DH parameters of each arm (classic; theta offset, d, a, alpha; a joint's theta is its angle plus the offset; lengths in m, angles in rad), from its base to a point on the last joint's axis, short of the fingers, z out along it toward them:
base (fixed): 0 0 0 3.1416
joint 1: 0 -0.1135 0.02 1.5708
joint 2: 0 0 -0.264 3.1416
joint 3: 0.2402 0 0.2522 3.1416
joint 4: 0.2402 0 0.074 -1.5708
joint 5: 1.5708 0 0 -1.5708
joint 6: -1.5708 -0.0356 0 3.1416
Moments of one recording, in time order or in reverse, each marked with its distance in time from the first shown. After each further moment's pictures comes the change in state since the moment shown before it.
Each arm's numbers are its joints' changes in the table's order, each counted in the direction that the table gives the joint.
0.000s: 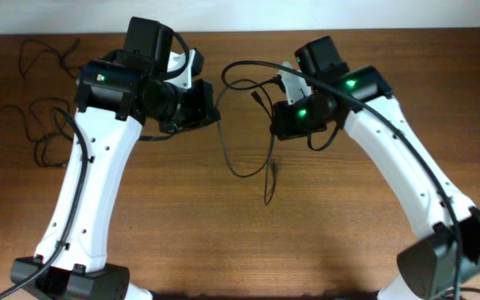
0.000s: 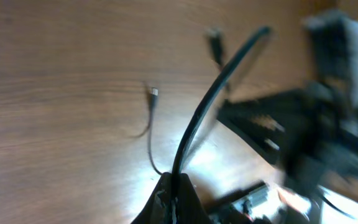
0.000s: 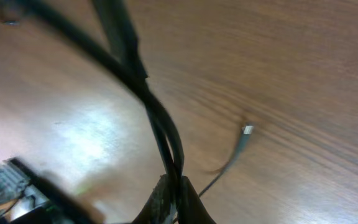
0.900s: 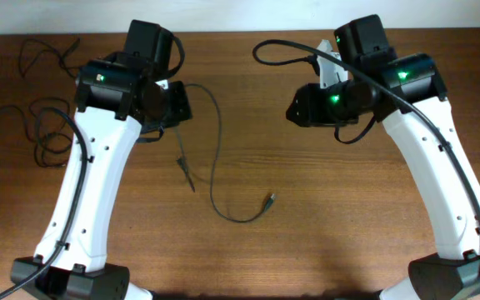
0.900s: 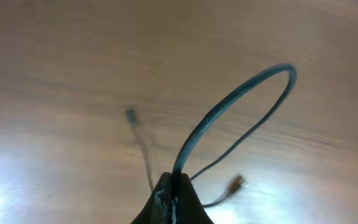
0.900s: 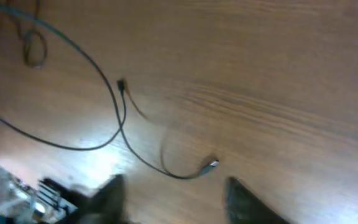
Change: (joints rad) left arm -0.003 0.000 0.000 0.032 -0.452 0.031; right arm 0.078 -0.068 0.169 0.192 0.050 -0.102
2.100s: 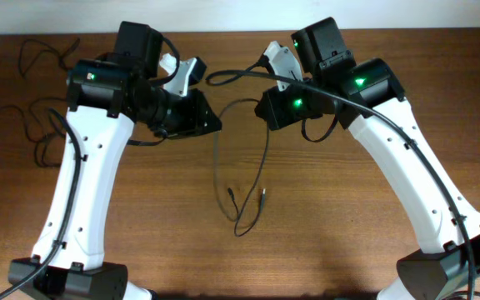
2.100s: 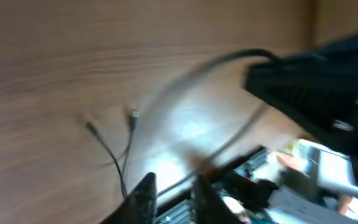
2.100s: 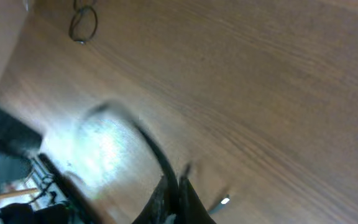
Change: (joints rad) left arm -0.043 0.000 0.000 0.069 0.543 -0.237; right arm -0.129 0.051 0.000 -0.190 -0.092 0.164
